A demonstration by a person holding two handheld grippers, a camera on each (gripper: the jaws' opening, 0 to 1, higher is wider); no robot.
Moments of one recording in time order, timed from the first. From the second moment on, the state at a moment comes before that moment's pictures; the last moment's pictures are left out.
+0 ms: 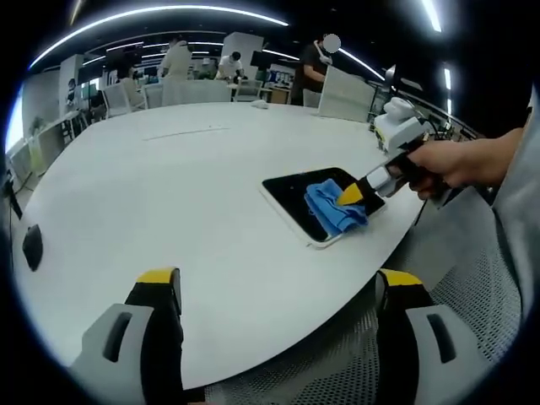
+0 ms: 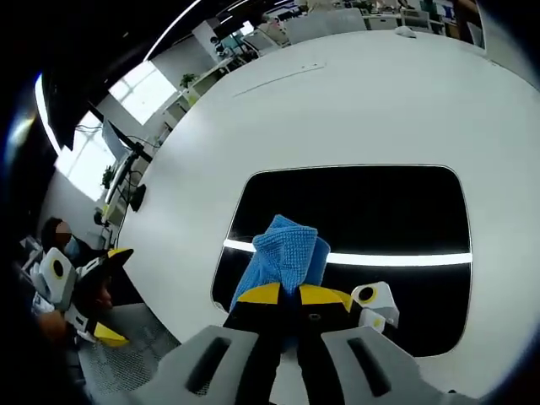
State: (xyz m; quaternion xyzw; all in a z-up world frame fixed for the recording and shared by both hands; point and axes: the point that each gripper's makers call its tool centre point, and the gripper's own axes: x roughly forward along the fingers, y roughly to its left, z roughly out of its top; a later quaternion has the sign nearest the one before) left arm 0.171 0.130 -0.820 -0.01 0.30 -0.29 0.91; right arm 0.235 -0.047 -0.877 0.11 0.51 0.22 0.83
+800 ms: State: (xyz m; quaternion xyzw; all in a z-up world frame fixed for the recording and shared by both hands) left arm 0.169 0.130 -0.822 0.00 0.31 -0.29 0.91; right arm 0.228 -0.046 -0.878 0.13 0.51 0.23 0.82
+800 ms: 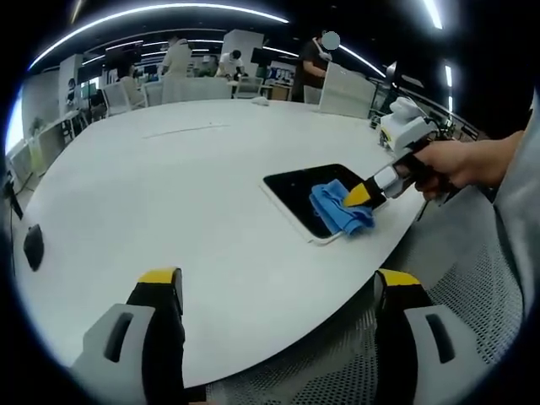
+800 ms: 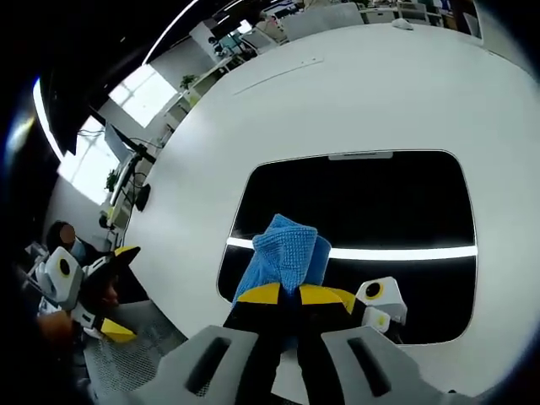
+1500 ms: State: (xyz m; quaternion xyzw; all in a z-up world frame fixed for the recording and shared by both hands) left arm 0.169 0.128 -0.820 0.00 0.31 -0.29 0.91; right arm 0.229 -0.055 -0.878 0.13 0.51 0.22 0.82
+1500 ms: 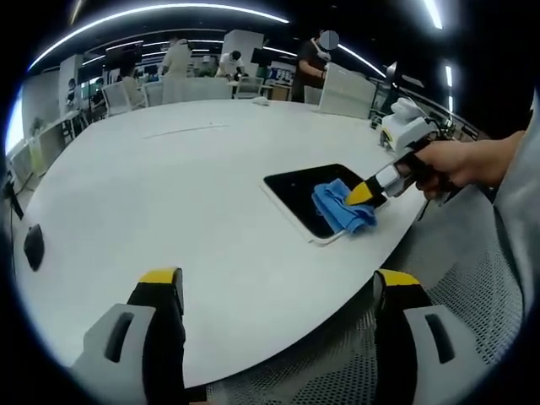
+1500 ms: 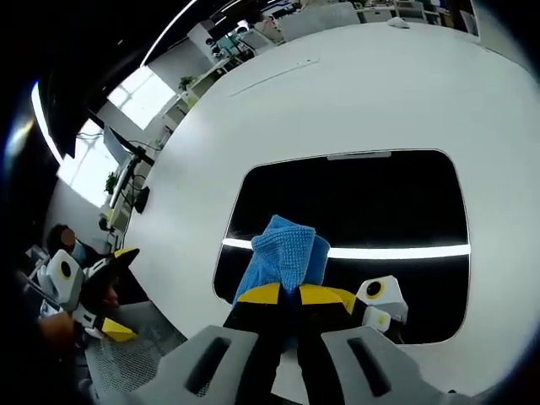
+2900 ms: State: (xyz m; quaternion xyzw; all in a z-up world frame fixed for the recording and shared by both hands) left arm 0.169 0.129 -0.822 0.00 0.31 -0.29 0.91; right arm 0.233 -0.089 -0.879 0.13 0.51 0.21 0.82
